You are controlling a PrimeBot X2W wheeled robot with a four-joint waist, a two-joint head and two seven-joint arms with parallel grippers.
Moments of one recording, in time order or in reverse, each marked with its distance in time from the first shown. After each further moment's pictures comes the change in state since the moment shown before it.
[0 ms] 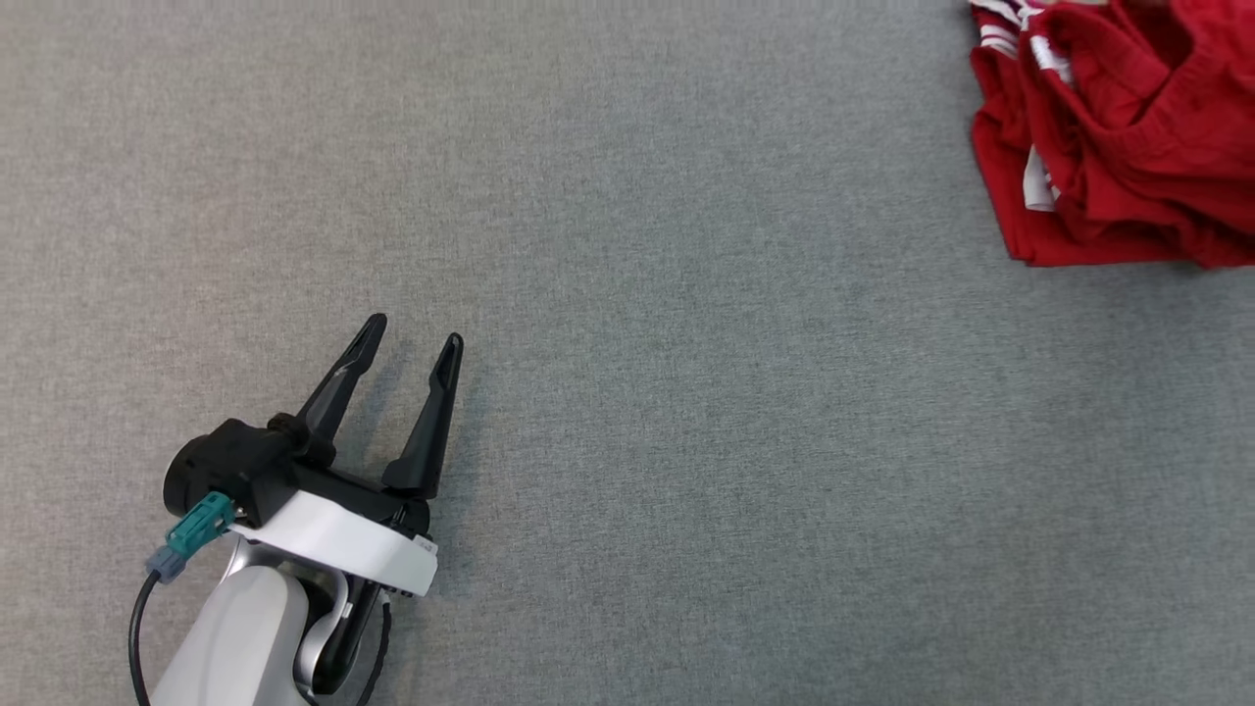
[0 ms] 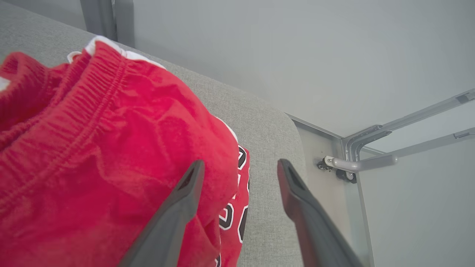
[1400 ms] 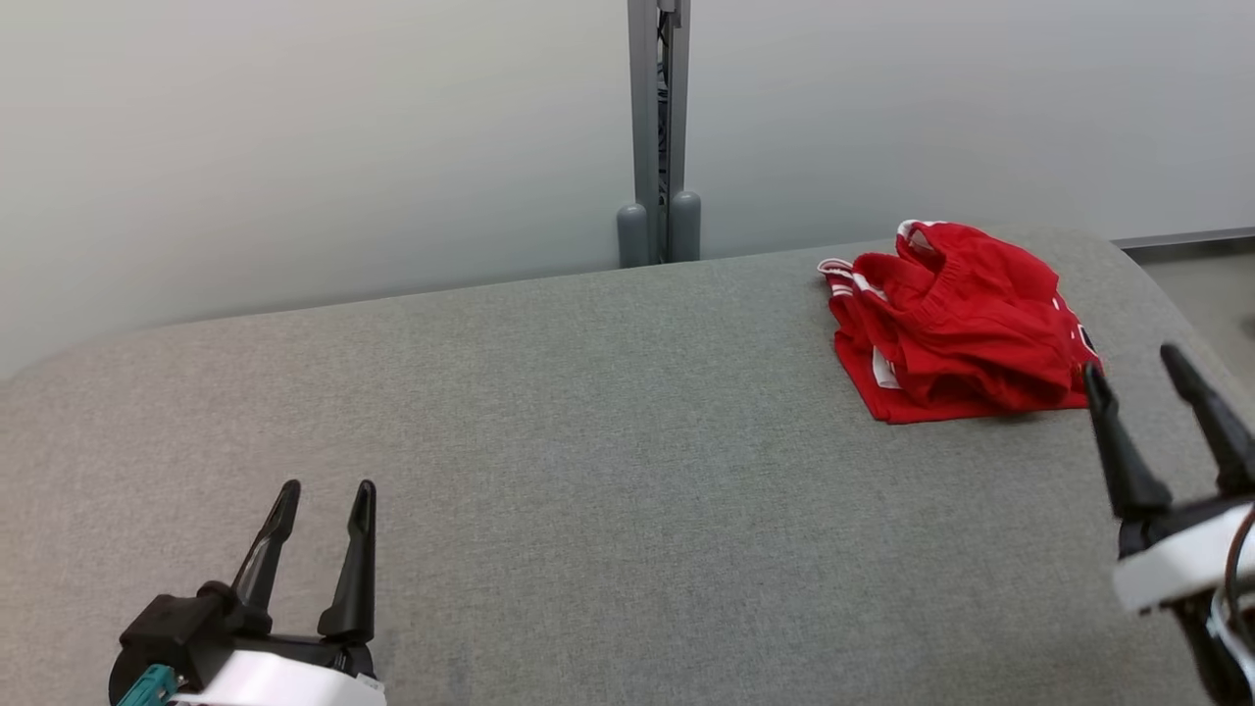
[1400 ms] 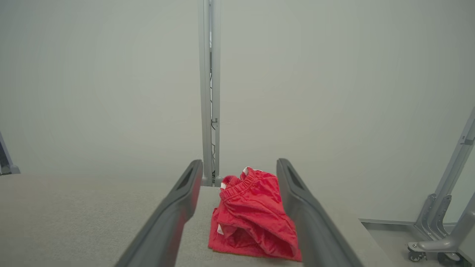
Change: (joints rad) left arm 0.306 -0.108 0.247 -0.057 0.081 0.000 0.000; right arm 1.106 0.175 -0.923 -0.860 -0.319 0.000 -0.362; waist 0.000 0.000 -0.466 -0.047
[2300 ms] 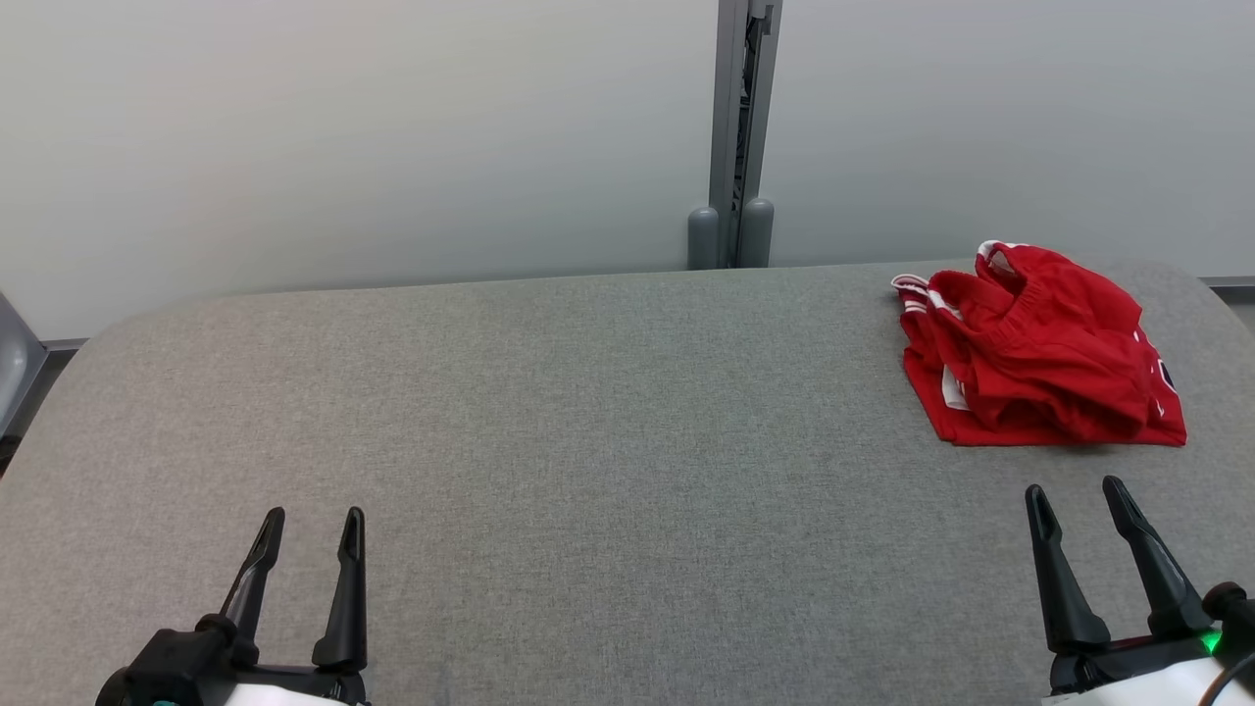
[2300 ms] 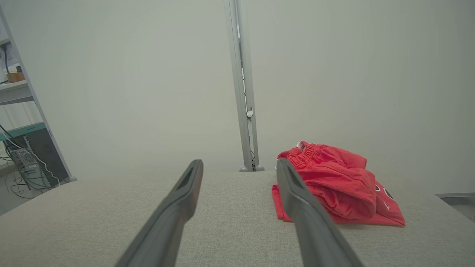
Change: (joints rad) left arm 0.070 -0.053 0.079 -0.054 0.125 0.003 0.000; right arm 0.331 0.262 -0.143 -0.255 -0.127 0.000 0.000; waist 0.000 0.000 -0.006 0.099
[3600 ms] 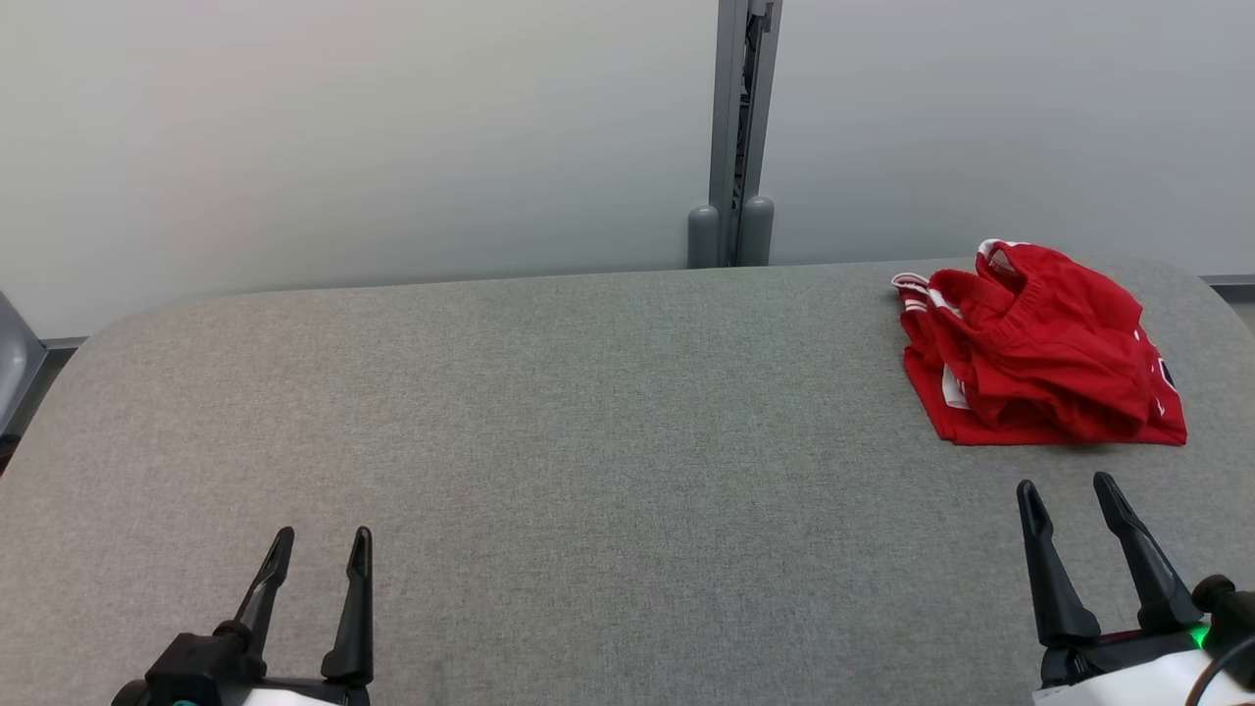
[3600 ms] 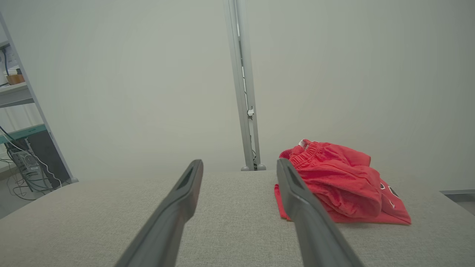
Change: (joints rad) left arm -0.009 -0.009 0.007 0.075 0.040 -0.003 0.000; right arm -0.020 0.012 0.005 0.022 0.003 0.000 0.000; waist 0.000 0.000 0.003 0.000
